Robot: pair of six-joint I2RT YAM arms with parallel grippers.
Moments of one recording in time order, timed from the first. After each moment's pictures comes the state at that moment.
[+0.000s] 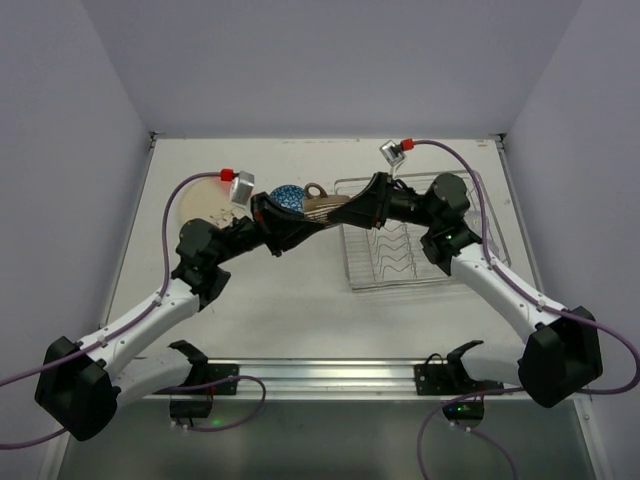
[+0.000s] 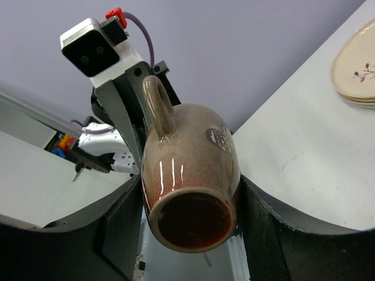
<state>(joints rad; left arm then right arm) -0.57 1.04 0.67 0.76 0.63 -0.71 0.46 1.25 0.92 0.50 -0.91 1.06</state>
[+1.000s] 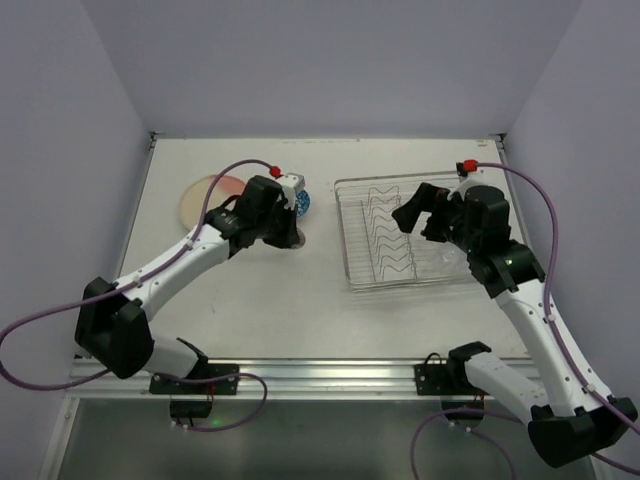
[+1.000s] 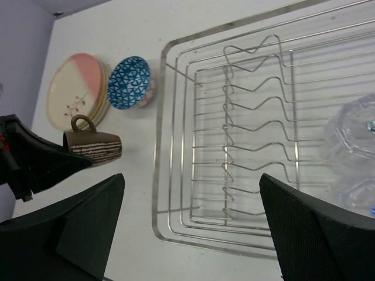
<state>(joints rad) -0.58 1.36 1.09 -0.44 0.15 -0.28 0.31 0.94 1.02 -0.51 -0.09 0.52</state>
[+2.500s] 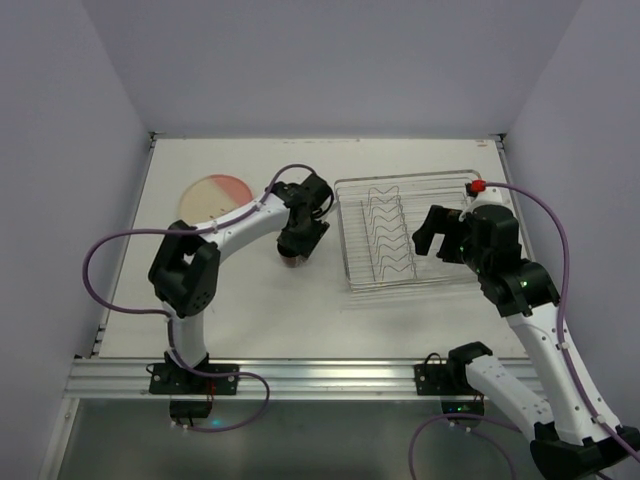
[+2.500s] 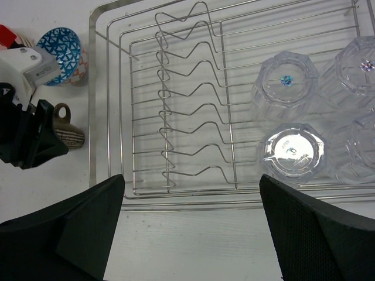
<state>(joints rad) -0.68 1.90 1.51 -0.92 -0.04 -0.13 0.31 0.80 1.01 -0.76 0.09 0.39</state>
